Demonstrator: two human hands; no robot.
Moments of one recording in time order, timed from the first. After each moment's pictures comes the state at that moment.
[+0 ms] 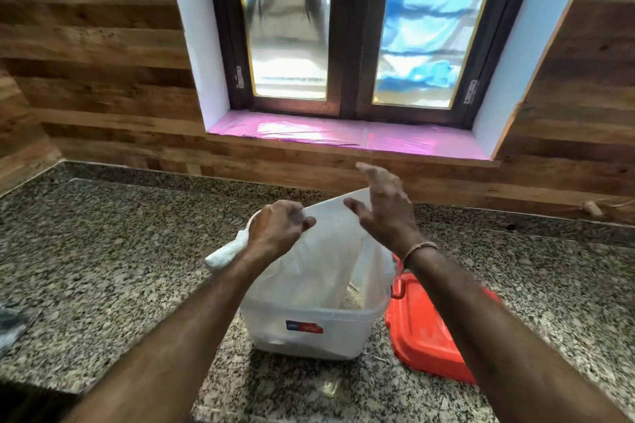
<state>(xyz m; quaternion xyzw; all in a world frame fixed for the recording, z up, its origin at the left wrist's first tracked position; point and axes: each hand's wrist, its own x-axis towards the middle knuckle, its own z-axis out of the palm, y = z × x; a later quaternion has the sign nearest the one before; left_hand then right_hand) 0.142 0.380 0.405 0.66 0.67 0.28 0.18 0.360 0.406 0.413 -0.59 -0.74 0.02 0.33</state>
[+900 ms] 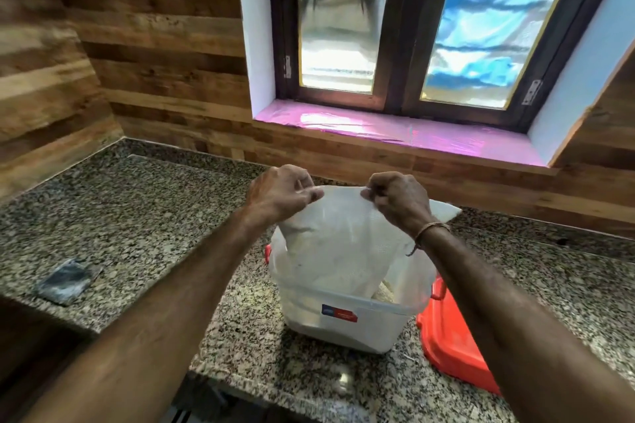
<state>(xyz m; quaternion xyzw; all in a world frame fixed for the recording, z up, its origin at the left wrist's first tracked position) 0.080 0.365 0.457 0.67 0.69 0.24 0.10 0.313 0.418 0.426 -0.59 -0.76 0.07 0.27</state>
